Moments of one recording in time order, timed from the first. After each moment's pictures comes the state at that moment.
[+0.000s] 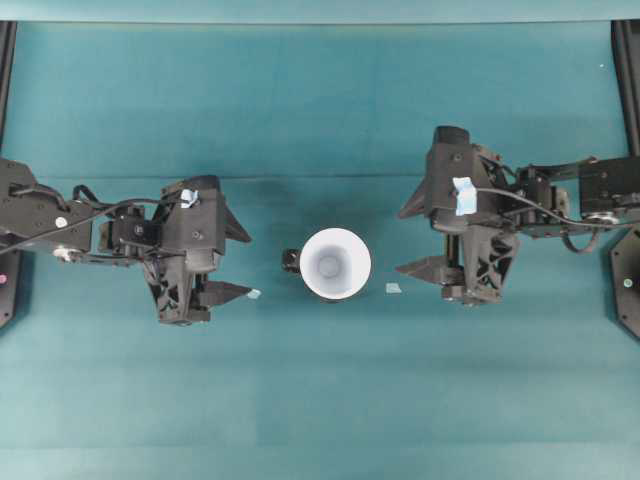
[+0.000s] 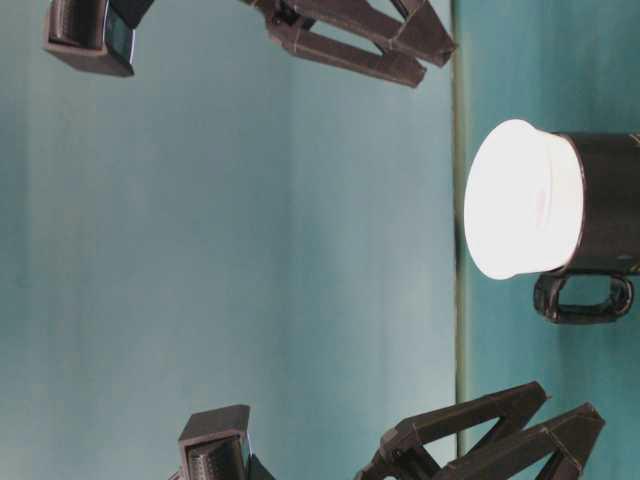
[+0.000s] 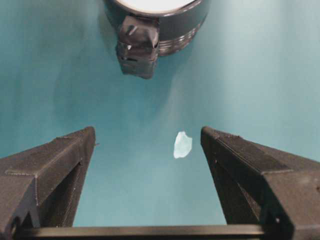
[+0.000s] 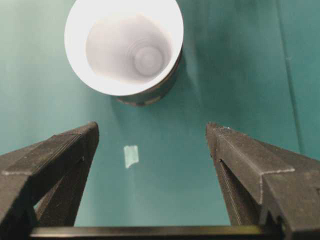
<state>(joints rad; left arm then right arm) 0.03 -0.09 0.89 0.02 -0.05 0.00 -0.07 -0.30 0.79 0.05 0.34 -0.02</state>
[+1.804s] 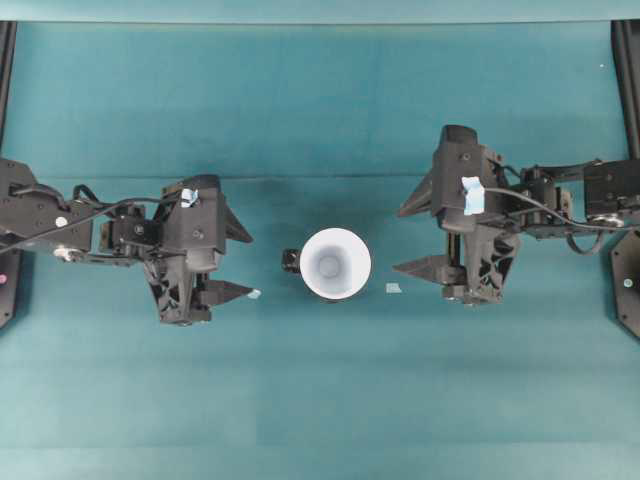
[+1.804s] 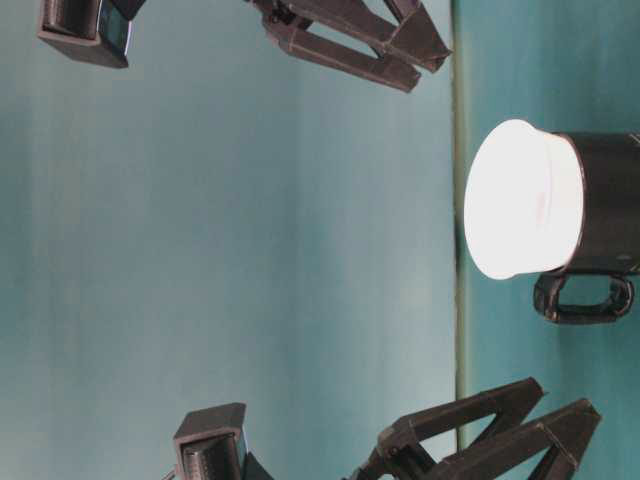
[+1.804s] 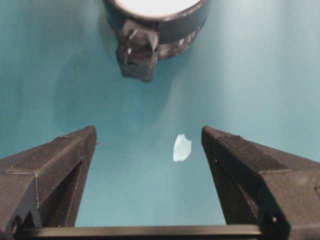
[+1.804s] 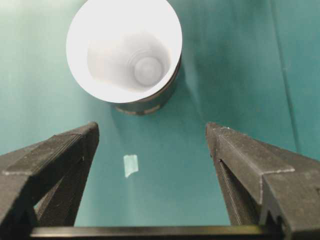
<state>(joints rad) 0.03 -0.10 0.88 0.02 -0.05 0.00 -0.07 -0.30 0.81 0.05 0.28 -0.02</state>
